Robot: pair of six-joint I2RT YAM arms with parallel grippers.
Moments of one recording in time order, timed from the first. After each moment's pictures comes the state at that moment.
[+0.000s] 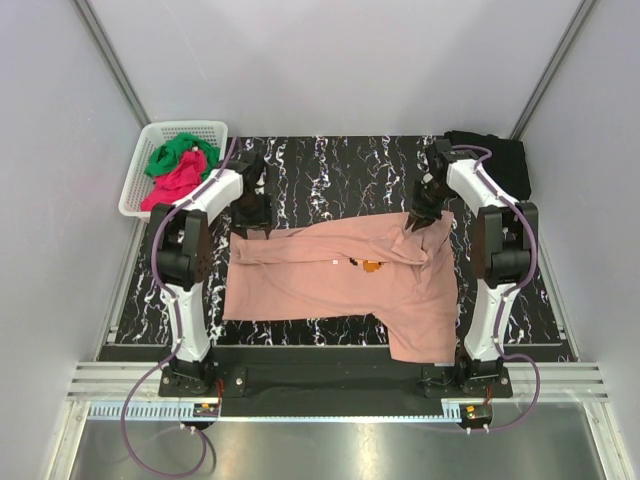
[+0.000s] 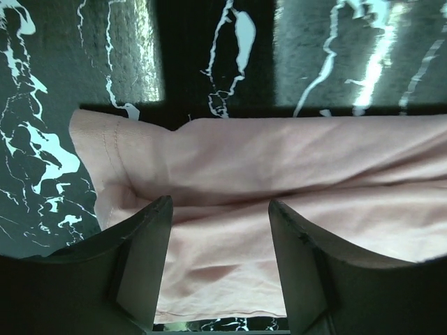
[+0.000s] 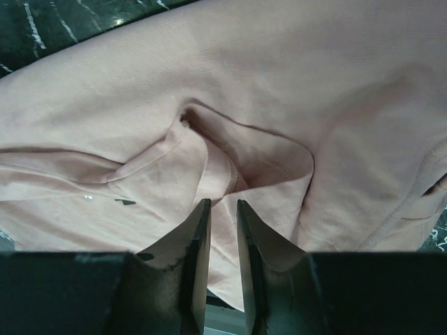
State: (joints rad) left arm -0.23 2.03 1.60 -0.96 0.00 -0.32; right arm 0.12 2.03 1.67 -0.99 -0.22 0.37
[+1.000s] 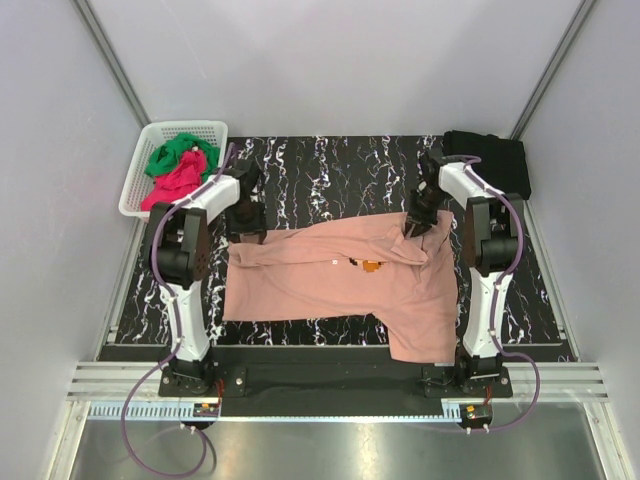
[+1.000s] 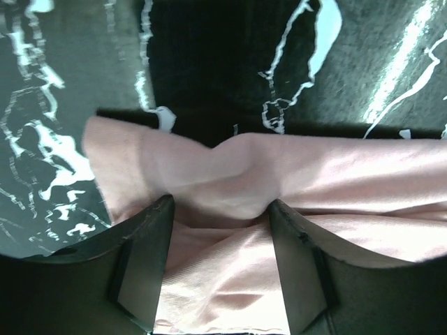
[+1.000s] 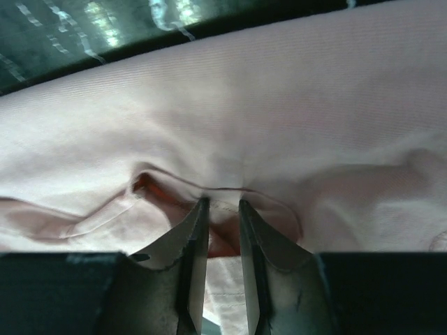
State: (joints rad) left arm -0.21 2.05 1.52 -0.92 -0.05 -0.33; right arm 0.12 2.19 1.70 -0.97 -0.19 0.37
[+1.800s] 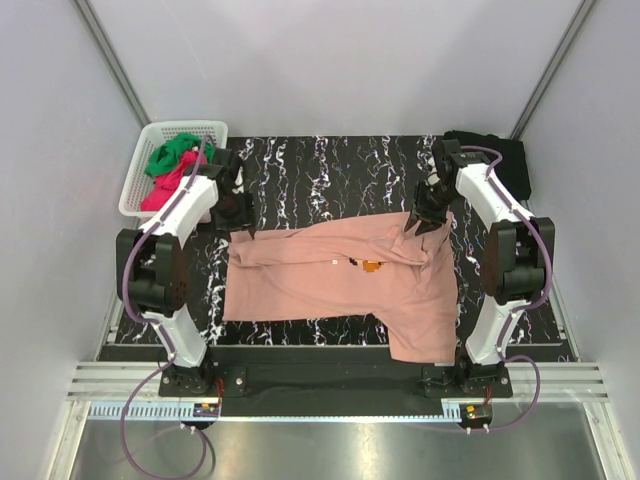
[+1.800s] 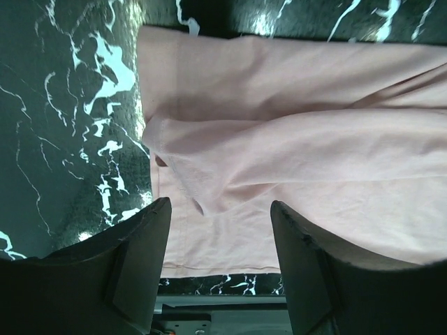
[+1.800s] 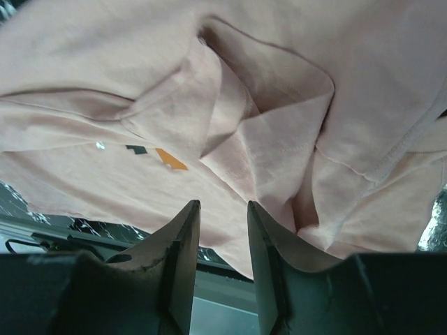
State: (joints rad) left arm -0.17 1.78 1.47 -1.01 0.02 -0.32; right arm 0.12 1.88 1.58 -1.03 -0.28 0.37
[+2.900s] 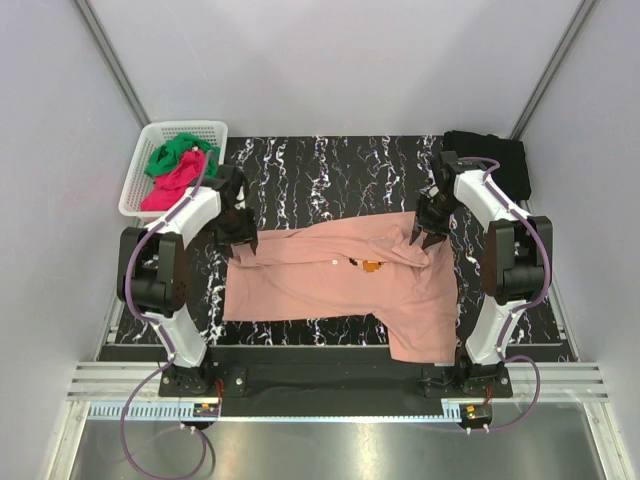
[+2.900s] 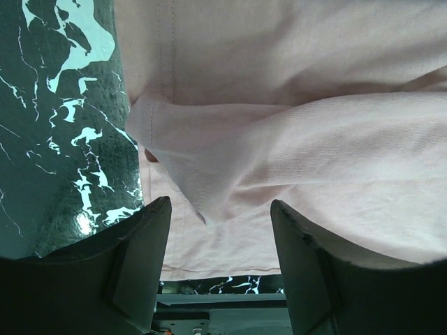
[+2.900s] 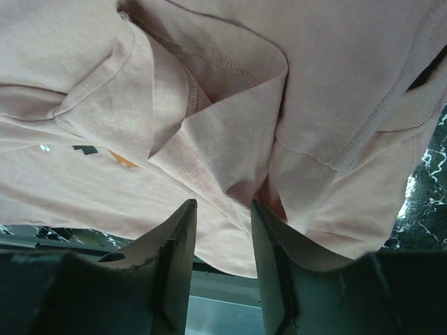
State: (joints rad) left arm -0.17 1.78 1.32 -0.94 0.05 -0.34; right arm 0.12 1.88 1.49 -1.05 -0.20 0.35
